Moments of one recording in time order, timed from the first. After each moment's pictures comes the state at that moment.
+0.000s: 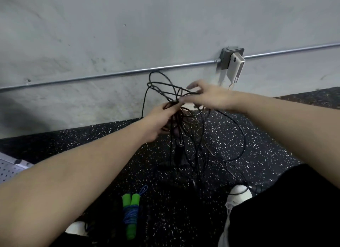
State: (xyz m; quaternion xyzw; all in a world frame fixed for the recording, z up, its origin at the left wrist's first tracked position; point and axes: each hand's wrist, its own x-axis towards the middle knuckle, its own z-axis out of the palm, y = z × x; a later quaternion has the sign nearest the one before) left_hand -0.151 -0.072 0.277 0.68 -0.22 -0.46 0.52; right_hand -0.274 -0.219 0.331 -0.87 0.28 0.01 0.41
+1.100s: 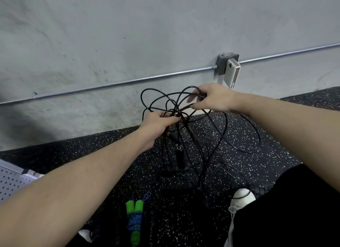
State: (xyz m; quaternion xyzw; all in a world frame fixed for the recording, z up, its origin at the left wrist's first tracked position) left_hand -0.156 -0.063 0.284 0.73 -0.22 -0.37 0.54; right_hand -0.285 -0.230 0.342 -0.88 0.25 -0.03 0.39
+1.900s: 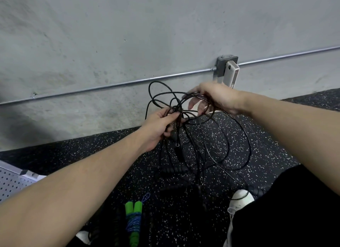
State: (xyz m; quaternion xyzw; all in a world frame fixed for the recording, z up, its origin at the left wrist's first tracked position) left_hand -0.162 -0.063 0.292 0.64 -0.24 -0.44 0.58; right_hand -0.288 -0.226 0.351 -0.75 0.24 -0.01 0.61
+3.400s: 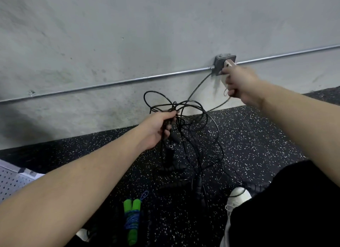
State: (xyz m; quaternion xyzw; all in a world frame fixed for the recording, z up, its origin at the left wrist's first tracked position) left_hand -0.160 -0.071 0.287 0.65 -0.10 -0.50 0.57; right_hand -0.304 -0.279 0.350 -0.60 0.45 -0.26 0.61
